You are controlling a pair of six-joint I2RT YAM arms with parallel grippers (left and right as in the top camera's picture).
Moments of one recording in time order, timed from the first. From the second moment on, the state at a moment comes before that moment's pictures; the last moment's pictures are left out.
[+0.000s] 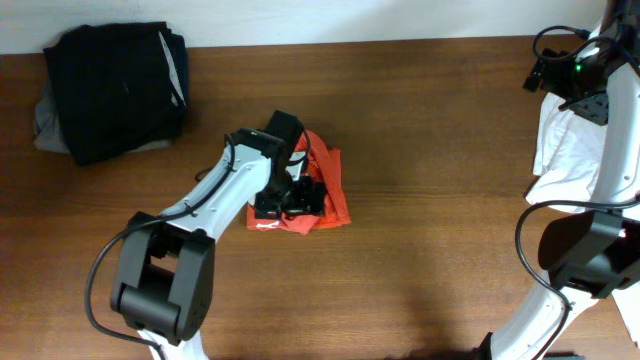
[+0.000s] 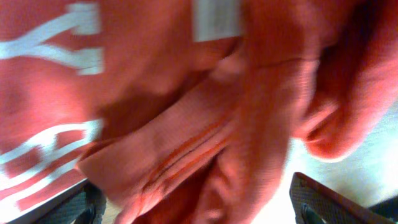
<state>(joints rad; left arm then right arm) -0.42 1.93 1.40 -1.01 0.29 -0.33 -0.32 2.07 2.28 -1.41 -0.05 0.22</state>
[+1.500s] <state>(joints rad) -0.38 2.10 1.59 -0.53 0.46 -0.53 -0.32 2.07 2.28 -1.41 -0.05 0.22</state>
